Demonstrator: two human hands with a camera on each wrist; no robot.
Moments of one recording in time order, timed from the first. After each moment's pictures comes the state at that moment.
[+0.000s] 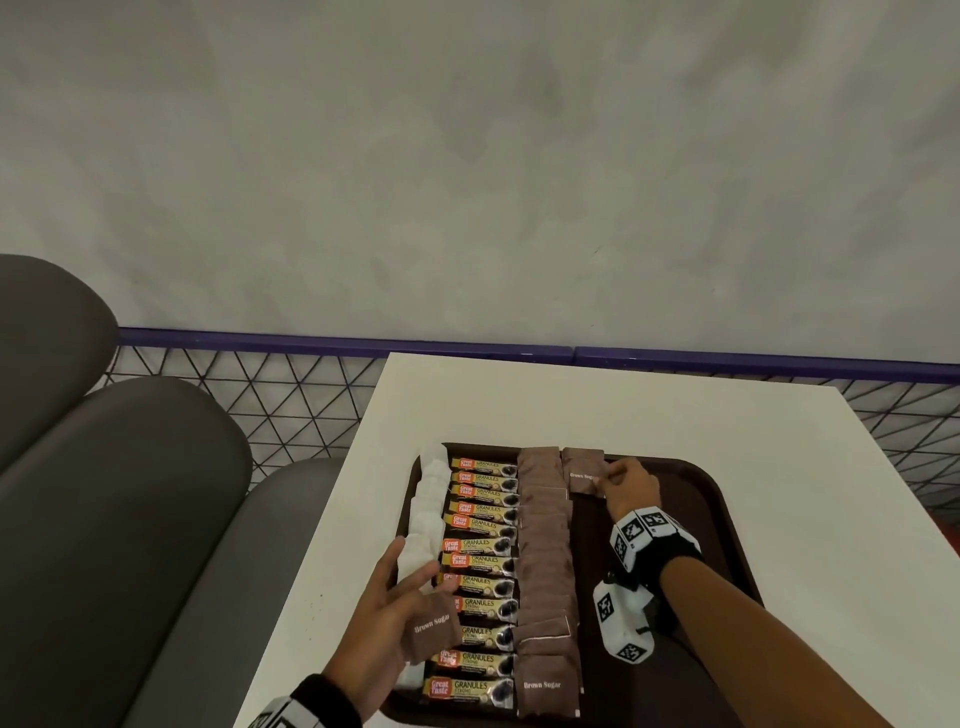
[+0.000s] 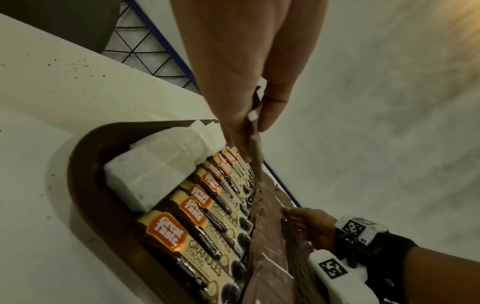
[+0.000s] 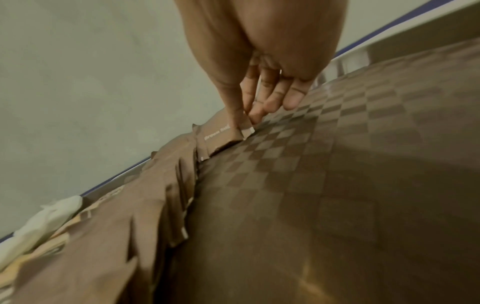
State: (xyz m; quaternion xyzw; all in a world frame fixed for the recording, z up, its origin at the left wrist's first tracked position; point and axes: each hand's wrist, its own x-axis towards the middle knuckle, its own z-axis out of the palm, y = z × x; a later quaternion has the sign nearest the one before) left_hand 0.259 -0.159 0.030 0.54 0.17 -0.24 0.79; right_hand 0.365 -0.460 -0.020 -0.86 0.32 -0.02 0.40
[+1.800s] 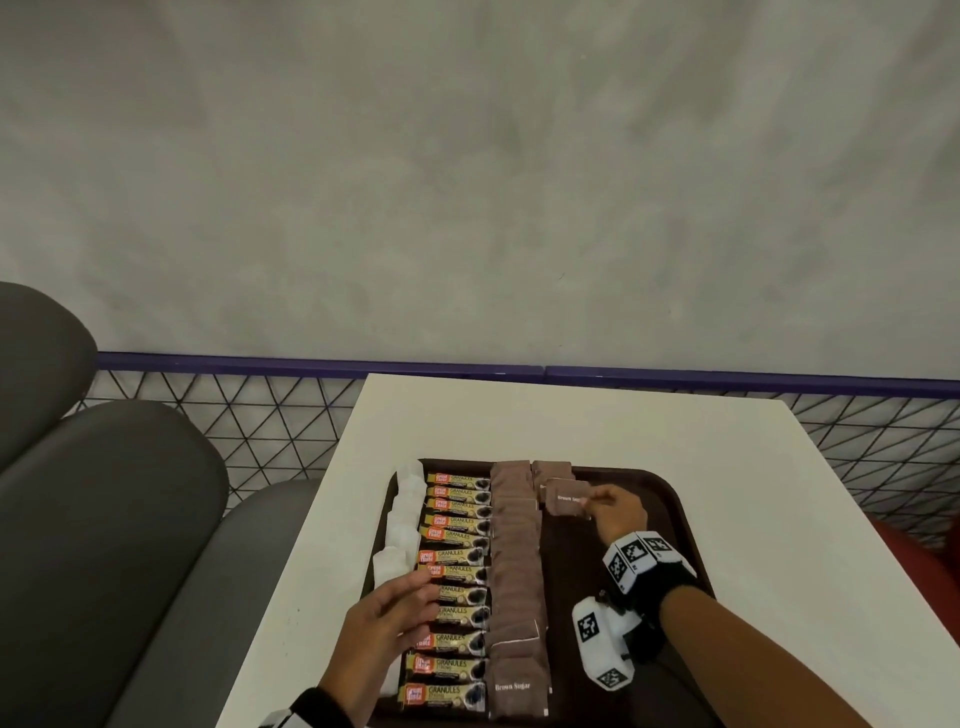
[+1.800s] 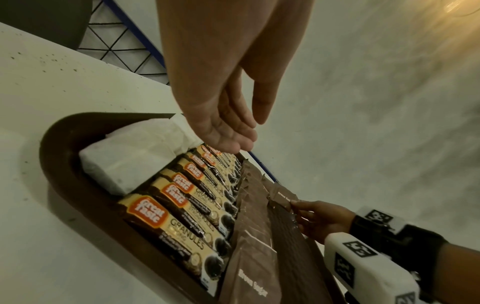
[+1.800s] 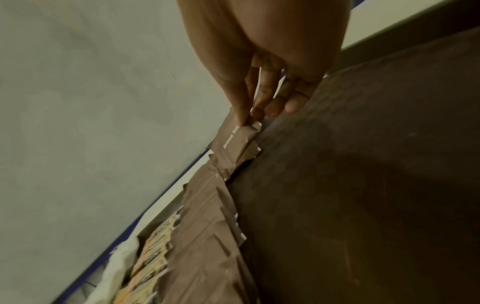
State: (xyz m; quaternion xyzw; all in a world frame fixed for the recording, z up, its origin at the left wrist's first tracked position) left_hand 0.247 -0.175 0.042 0.63 0.17 -0.21 0.73; right_hand 0.324 -0.462 0.012 -0.80 0.34 -0.03 0.50
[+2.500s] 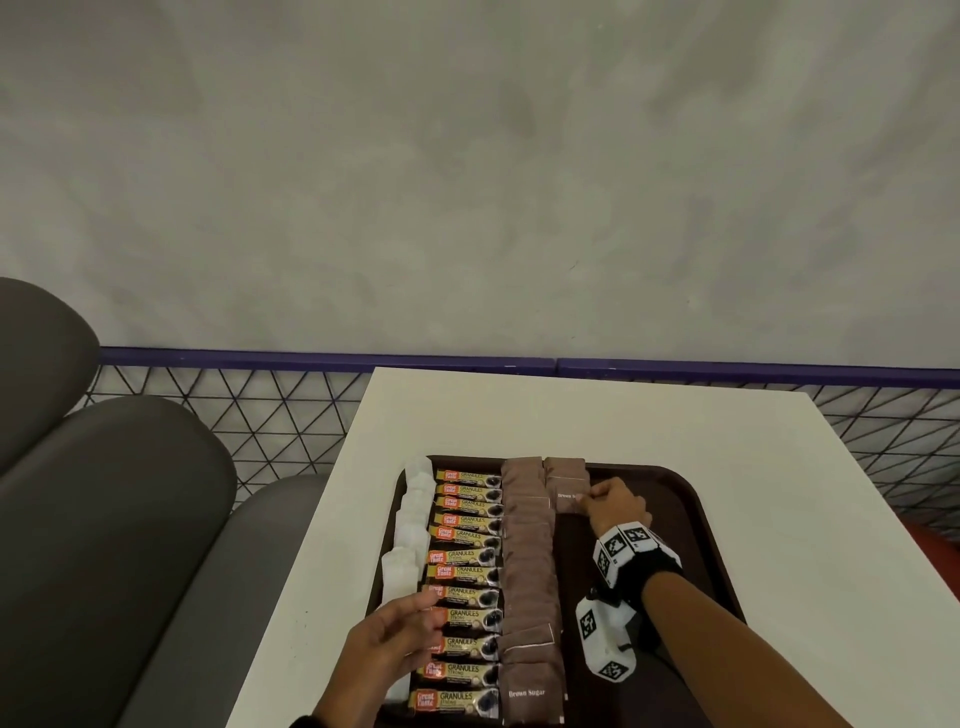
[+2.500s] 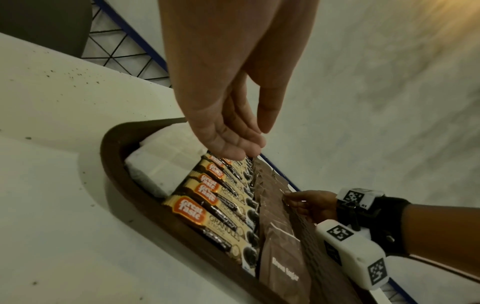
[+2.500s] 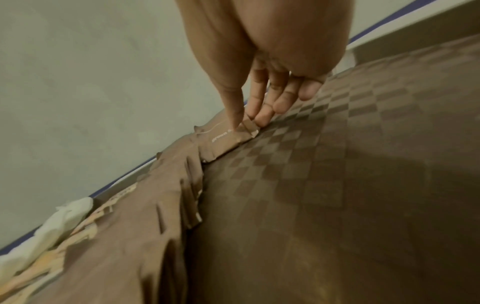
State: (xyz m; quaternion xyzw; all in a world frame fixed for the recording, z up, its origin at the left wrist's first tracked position) left_hand 0.246 -0.166 0.031 0.64 0.19 -0.23 0.71; right_hand 0.346 -0.454 -0.005 -0.86 0.36 0.04 0.35
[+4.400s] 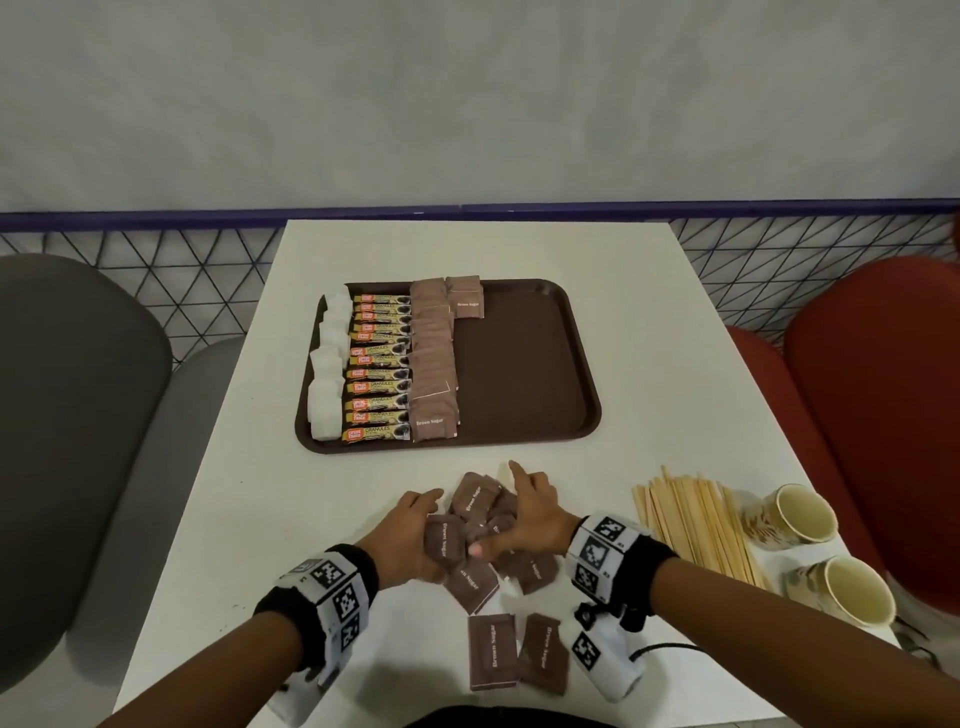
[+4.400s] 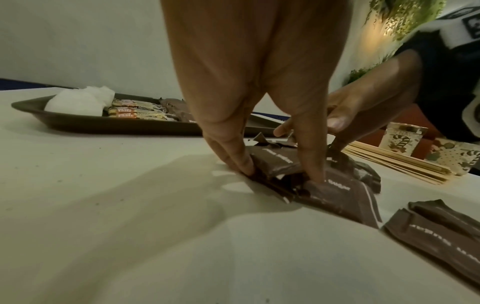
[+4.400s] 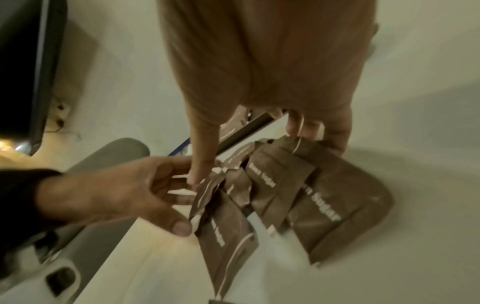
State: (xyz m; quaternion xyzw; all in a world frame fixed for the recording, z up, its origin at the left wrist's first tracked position) left_hand 0.083 -0.217 0.006 0.87 -0.18 -0.36 0.29; right_hand 0.041 -0.403 0.020 -0.88 0.15 0.28 0.35
